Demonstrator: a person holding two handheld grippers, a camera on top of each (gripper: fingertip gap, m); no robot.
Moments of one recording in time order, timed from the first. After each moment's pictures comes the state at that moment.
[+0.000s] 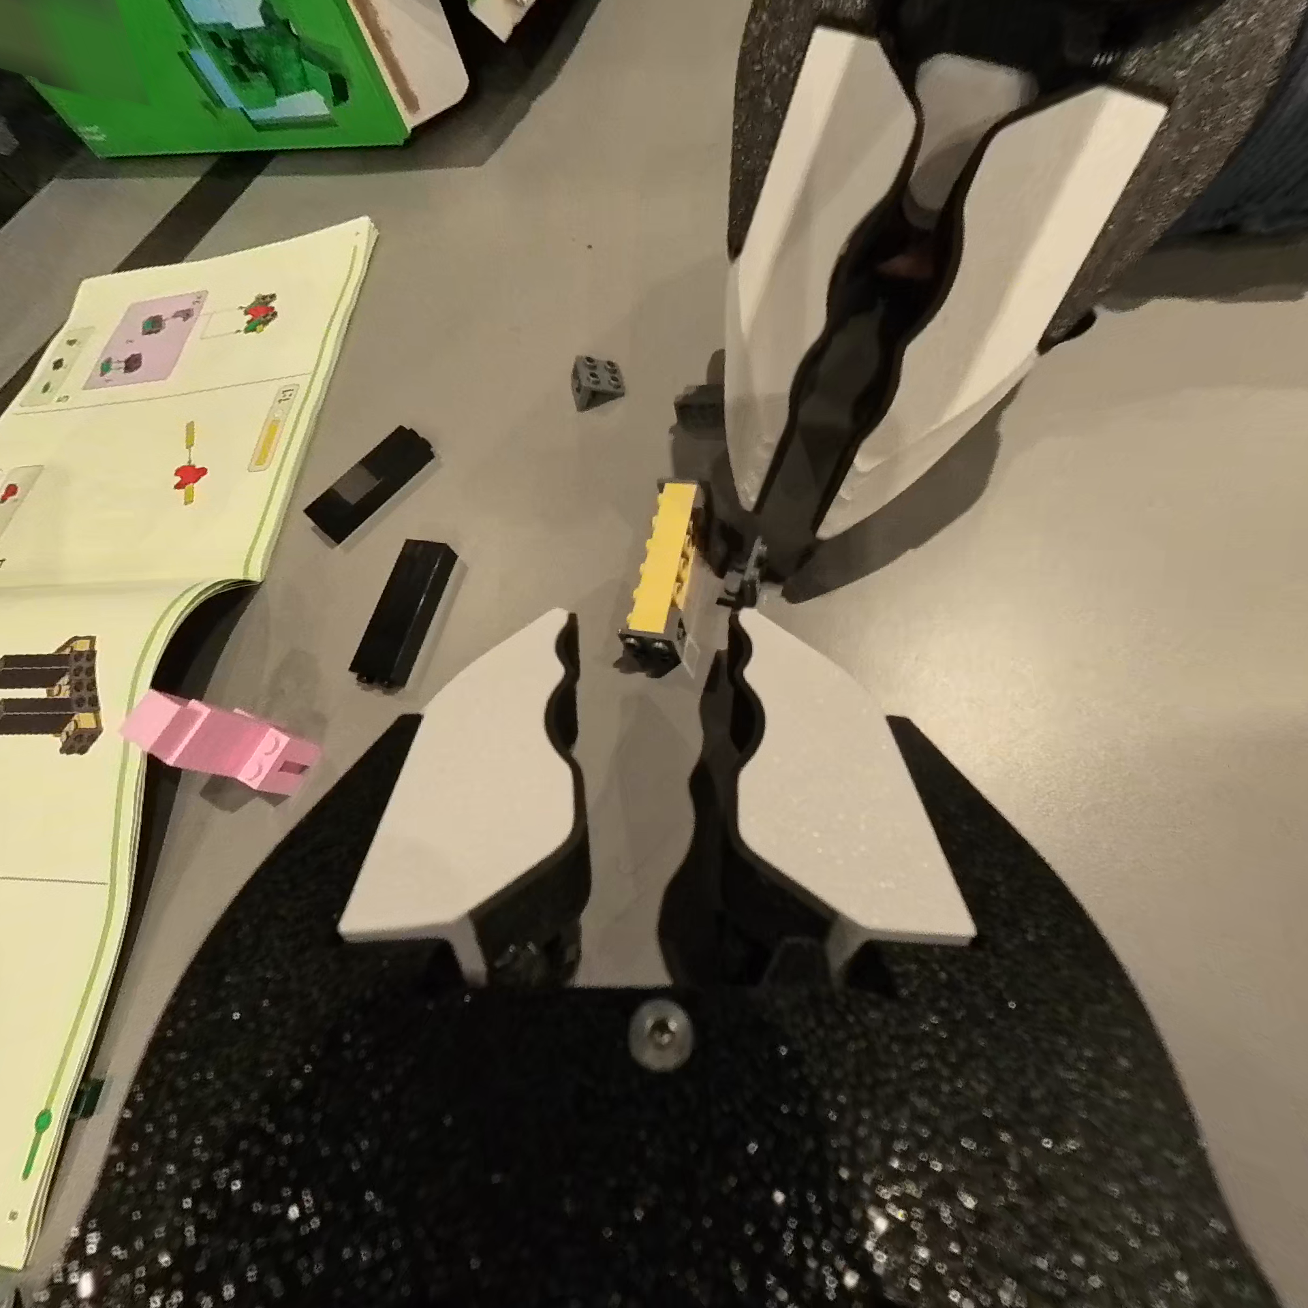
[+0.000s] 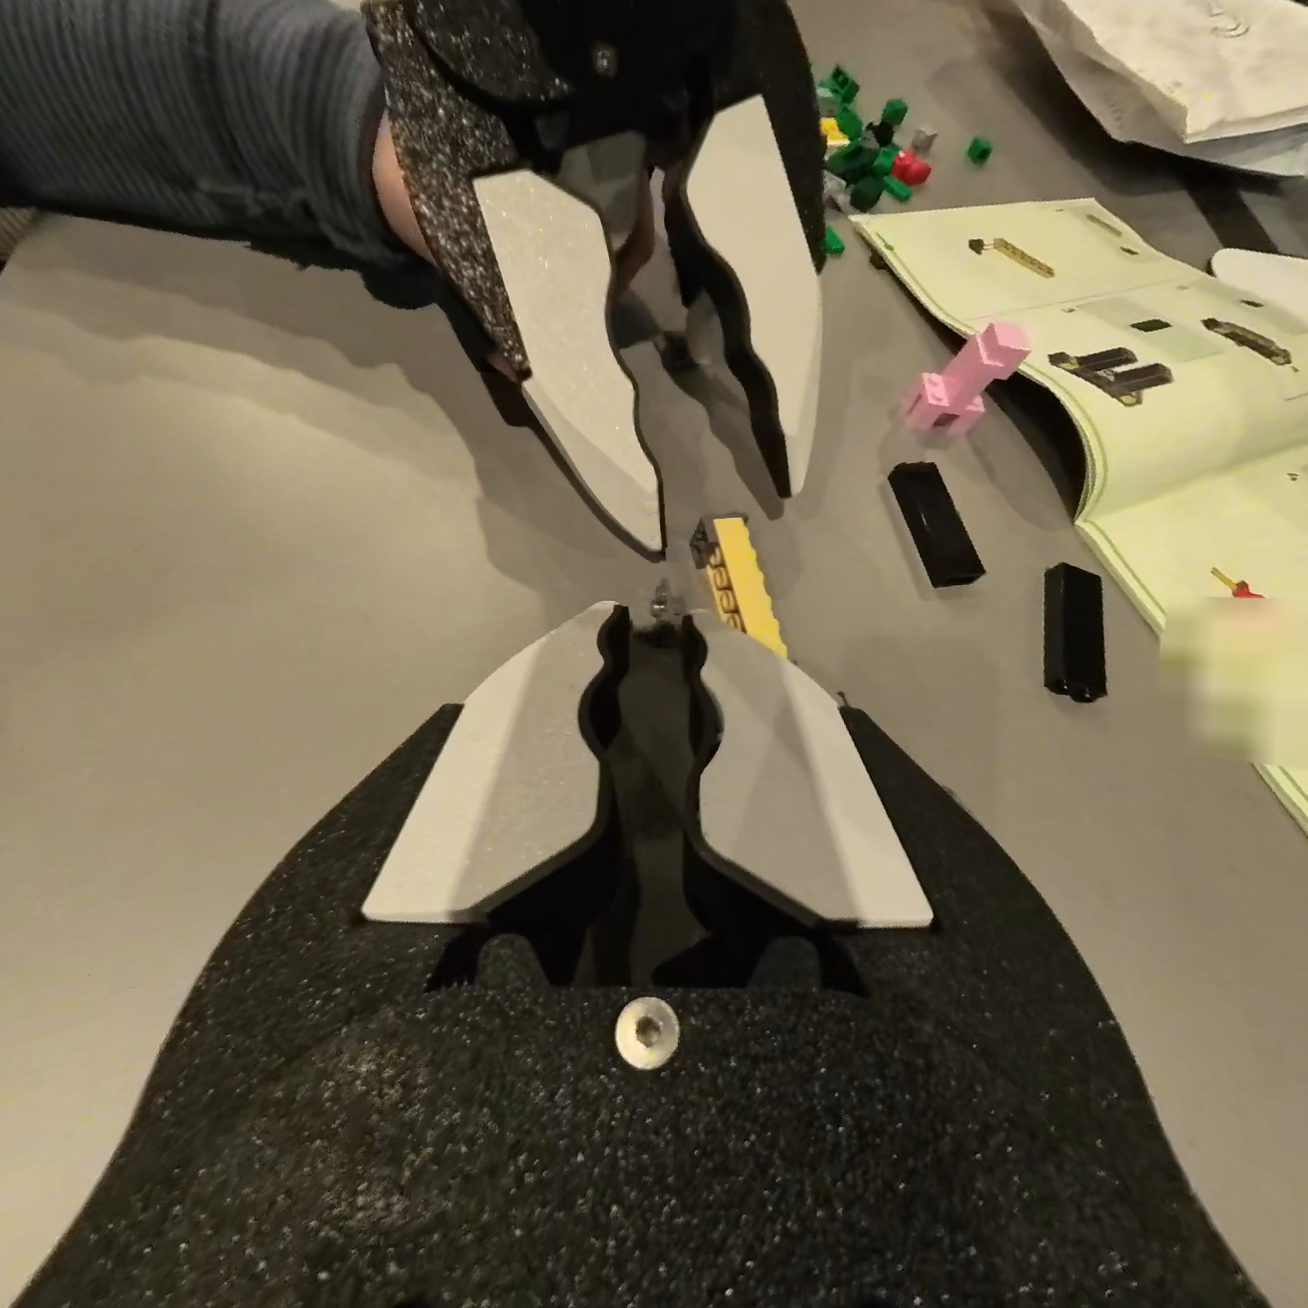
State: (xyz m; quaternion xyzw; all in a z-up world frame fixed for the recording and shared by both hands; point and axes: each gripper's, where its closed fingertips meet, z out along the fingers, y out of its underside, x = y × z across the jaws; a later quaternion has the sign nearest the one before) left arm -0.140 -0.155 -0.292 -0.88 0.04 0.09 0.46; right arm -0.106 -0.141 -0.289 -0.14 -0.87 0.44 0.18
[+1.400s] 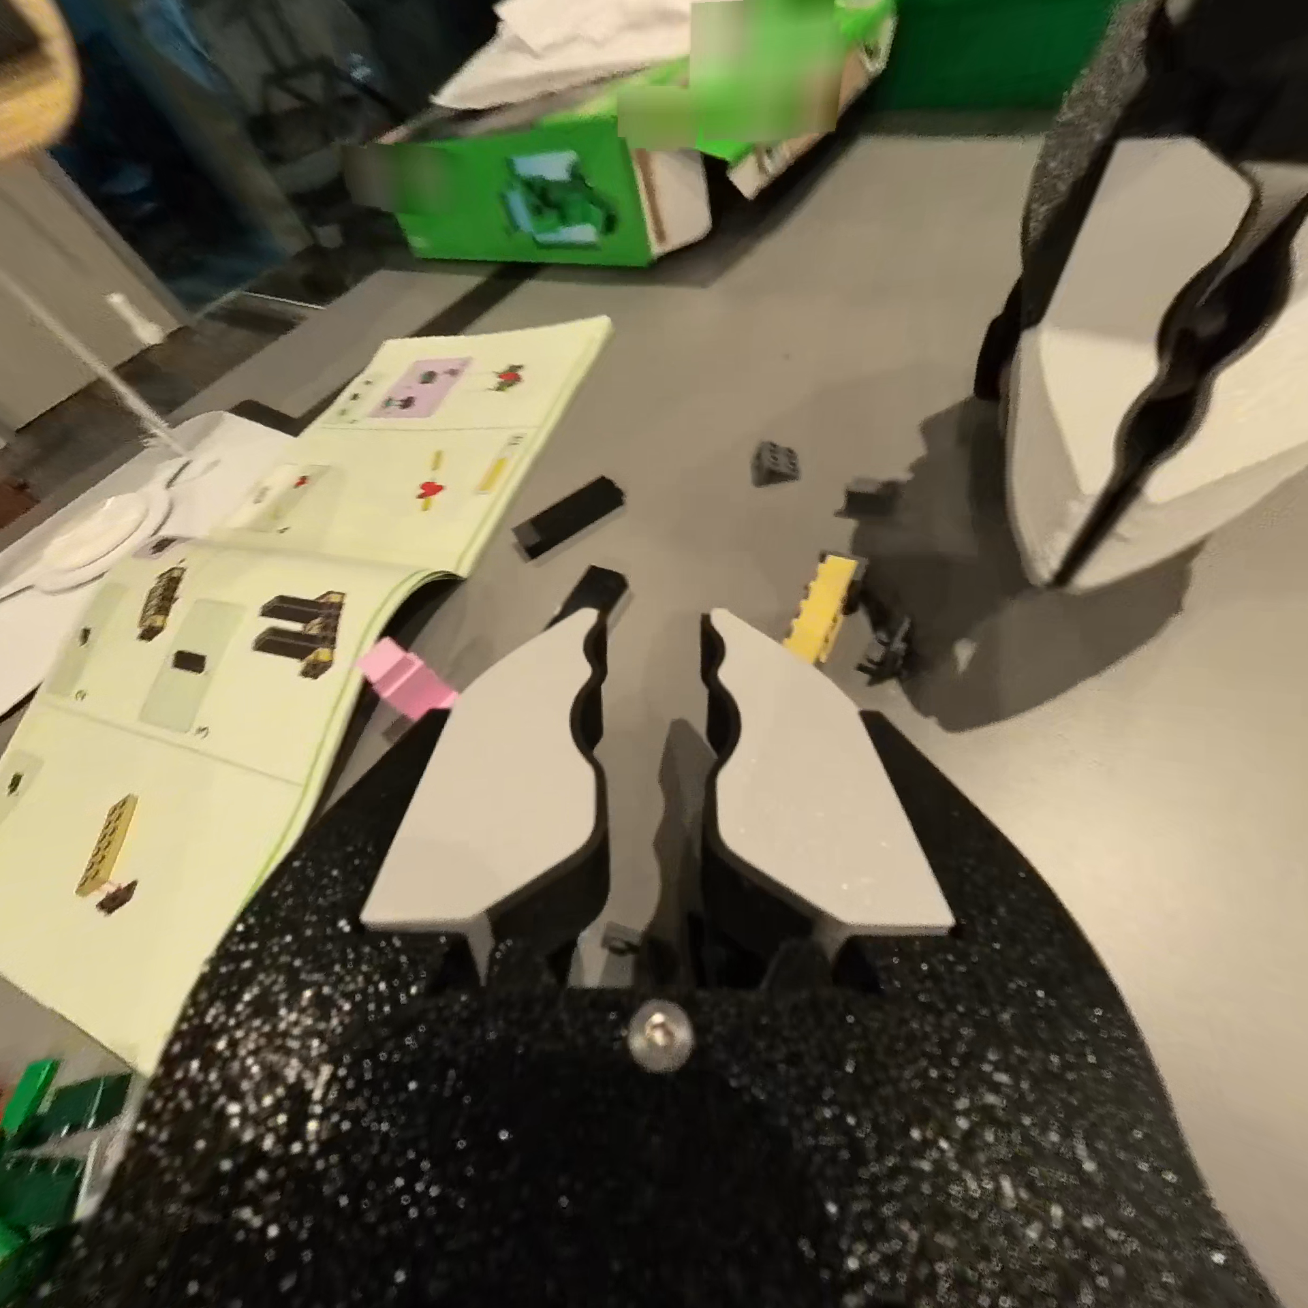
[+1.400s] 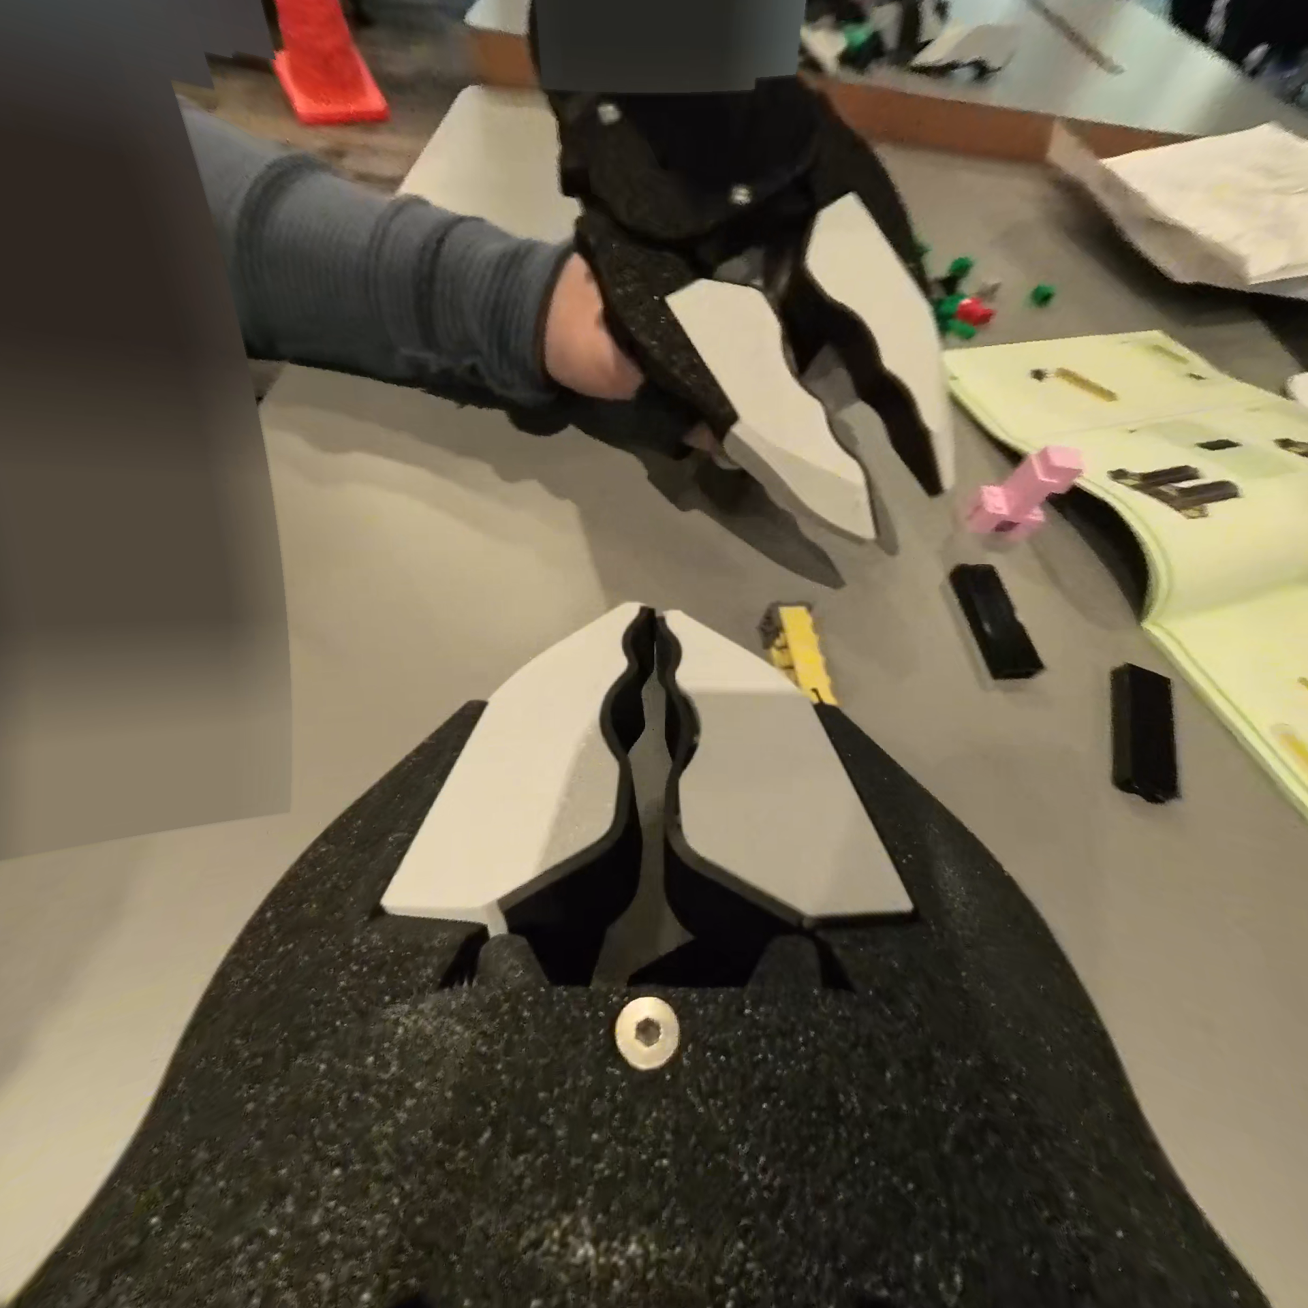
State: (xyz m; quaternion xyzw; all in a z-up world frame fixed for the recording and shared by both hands) left arm -0.176 -0.165 -0.263 -0.83 -0.06 0.18 0.53; right arm -0.085 -0.157 -0.262 -0.11 -0.84 0.51 0.12
